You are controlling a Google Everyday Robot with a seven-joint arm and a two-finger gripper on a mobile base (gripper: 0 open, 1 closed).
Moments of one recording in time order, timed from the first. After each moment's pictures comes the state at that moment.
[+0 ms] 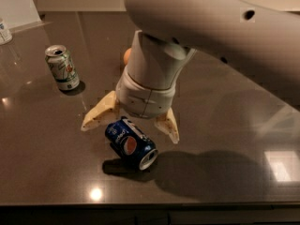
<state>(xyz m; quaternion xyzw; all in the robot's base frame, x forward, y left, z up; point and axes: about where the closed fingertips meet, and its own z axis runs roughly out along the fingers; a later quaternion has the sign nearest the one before) 0.383 0.033 0.880 -0.99 0.00 0.04 0.15</state>
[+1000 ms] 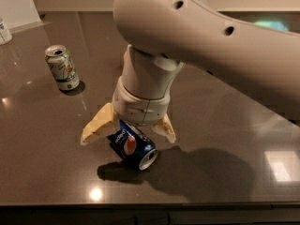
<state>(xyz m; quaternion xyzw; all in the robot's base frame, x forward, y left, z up) 0.381 0.038 0.860 -0.99 -0.08 0.03 0.13</state>
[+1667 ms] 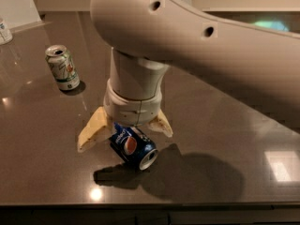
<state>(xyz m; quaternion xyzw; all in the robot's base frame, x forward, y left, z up) 0.378 0.044 0.862 -0.99 -0.14 0.02 0.09</state>
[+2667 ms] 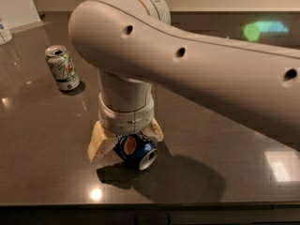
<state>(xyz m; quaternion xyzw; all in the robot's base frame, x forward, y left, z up) 0.378 0.044 0.843 -0.98 -0.20 0.00 0.04</state>
